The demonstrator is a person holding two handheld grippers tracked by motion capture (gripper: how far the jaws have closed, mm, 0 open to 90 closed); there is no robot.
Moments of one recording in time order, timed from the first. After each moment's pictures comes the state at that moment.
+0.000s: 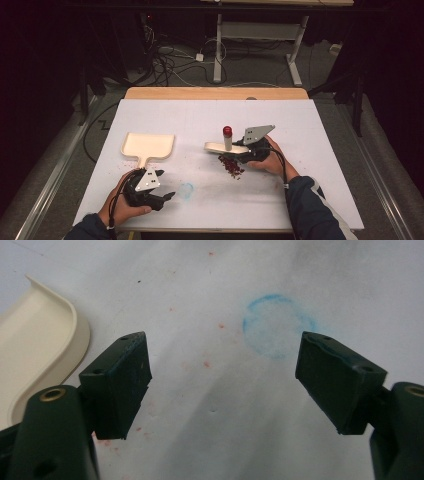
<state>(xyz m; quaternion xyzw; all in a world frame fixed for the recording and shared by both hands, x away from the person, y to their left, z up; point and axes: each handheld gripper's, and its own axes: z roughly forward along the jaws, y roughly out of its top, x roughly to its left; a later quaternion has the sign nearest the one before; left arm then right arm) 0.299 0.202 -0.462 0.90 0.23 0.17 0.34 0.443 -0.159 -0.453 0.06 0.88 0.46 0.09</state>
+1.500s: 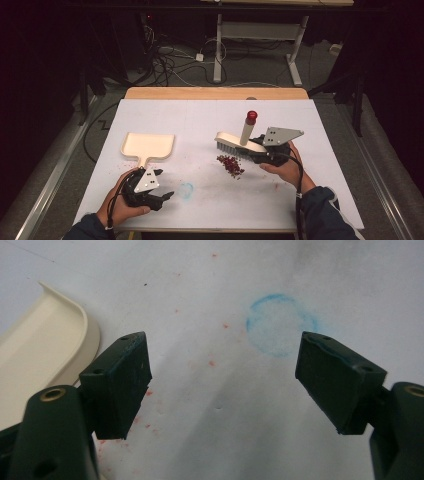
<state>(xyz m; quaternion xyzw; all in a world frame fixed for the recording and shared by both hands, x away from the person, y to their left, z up) 0.296 0.204 -0.459 0.90 0.22 0.18 0.33 0.391 -0.189 -0.400 0.12 0.84 0.51 0.17</state>
